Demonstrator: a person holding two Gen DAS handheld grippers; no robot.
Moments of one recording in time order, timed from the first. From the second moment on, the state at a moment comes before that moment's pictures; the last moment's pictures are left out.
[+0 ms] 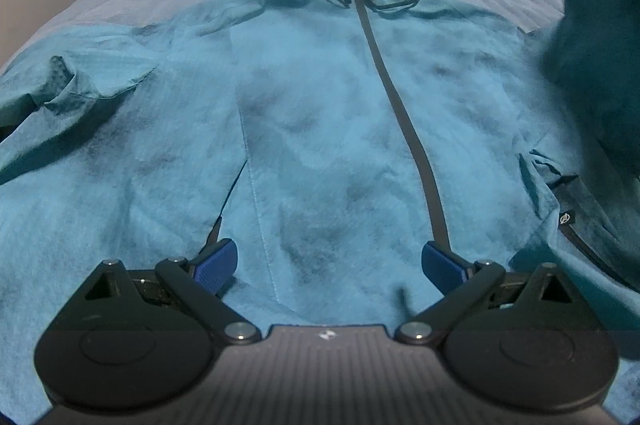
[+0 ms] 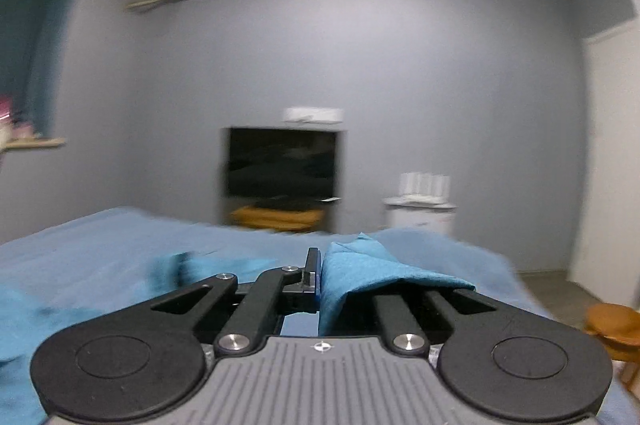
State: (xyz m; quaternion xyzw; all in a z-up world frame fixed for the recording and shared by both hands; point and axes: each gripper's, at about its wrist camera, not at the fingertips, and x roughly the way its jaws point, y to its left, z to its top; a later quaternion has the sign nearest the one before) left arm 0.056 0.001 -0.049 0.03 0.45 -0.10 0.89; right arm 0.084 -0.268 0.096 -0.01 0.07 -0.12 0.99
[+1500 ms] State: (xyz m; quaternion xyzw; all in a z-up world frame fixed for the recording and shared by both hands) left arm 0.051 -0.276 -0.047 0.30 0.29 -0.33 0.85; right arm 0.052 -0.417 -0.055 0.32 0.30 -0.09 0.90
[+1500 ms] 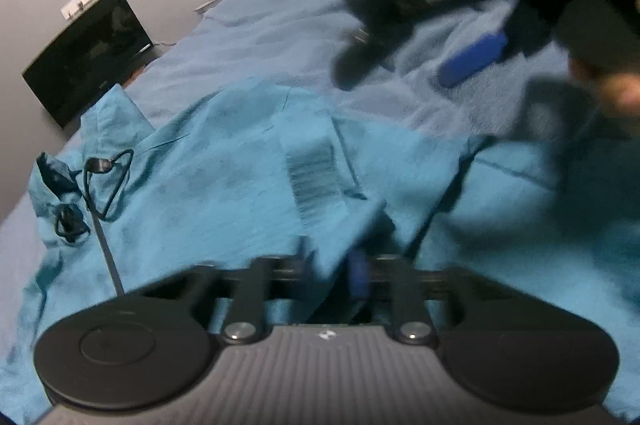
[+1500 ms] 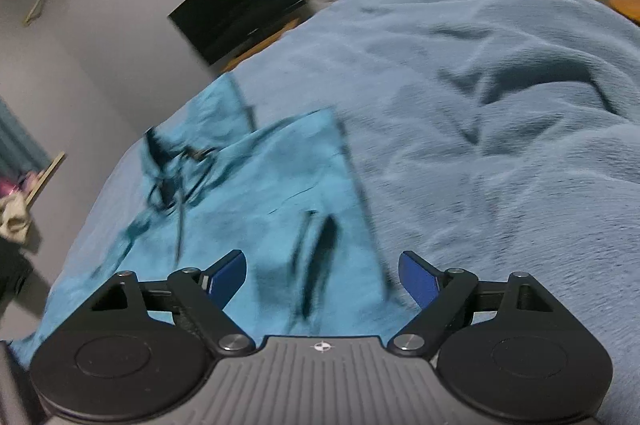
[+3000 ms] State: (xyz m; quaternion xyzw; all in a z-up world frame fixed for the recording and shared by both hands) left arm 0.147 0.039 -0.021 0.02 0.35 0.02 0.94; right arm 0.067 -0.367 -0.073 0.13 0.32 -0.11 0.93
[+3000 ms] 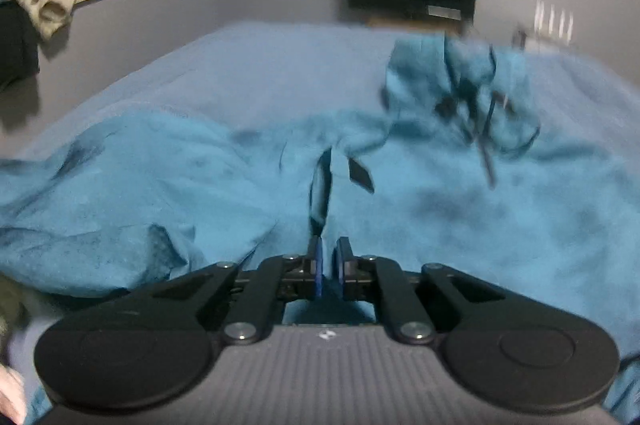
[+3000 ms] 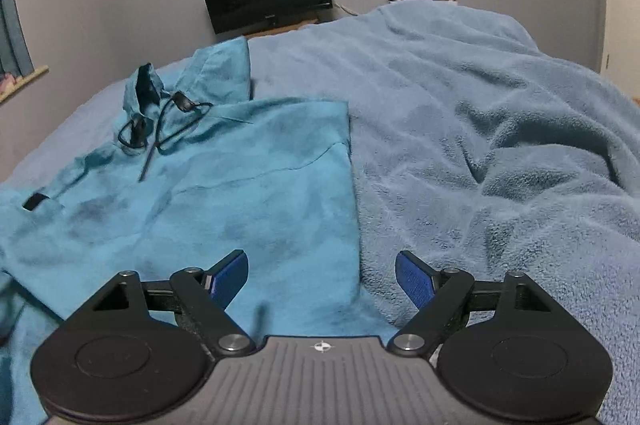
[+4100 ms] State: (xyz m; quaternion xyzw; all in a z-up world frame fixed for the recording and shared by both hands) left arm 0.058 0.183 0.062 -0.17 0.22 0.13 0.95; right arm 0.061 -0.346 -0.070 0.07 0.28 -0.15 0.95
